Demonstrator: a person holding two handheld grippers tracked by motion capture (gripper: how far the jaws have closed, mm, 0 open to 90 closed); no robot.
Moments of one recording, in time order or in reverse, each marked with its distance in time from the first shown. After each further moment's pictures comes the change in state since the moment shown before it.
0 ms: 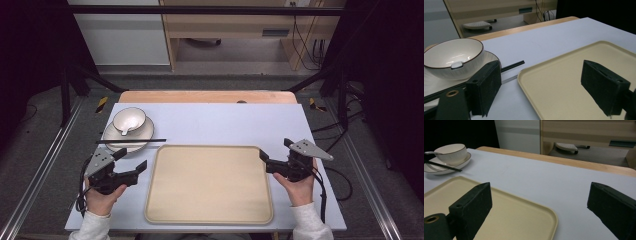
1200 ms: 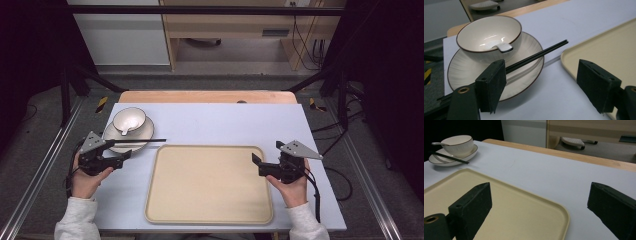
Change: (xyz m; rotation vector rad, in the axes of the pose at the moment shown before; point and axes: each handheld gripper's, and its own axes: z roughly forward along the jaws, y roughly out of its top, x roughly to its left) left arm 0.084 -0.007 0.027 0.192 0.063 0.059; right arm 0.015 -0.003 0.009 0.050 0.034 -0.025
